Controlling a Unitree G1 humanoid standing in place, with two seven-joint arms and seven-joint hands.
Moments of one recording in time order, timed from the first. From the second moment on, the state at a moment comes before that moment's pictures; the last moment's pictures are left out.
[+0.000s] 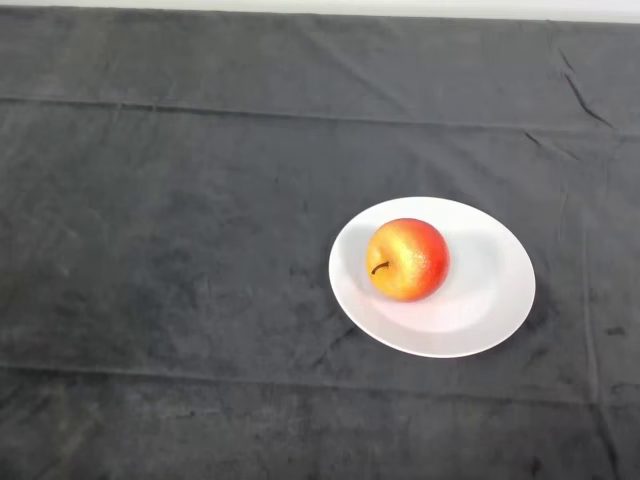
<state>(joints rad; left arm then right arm) -0.37 0.69 0.14 1.15 -0.15 -1.05 0.56 -0.57 -0.54 -0.99 1.22 0.92 0.21 0.43</state>
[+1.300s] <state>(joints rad) -0.45 0.68 0.21 1.19 -0.07 -1.04 0.51 -0.57 -0.54 -0.99 1.22 0.92 0.21 0.43</state>
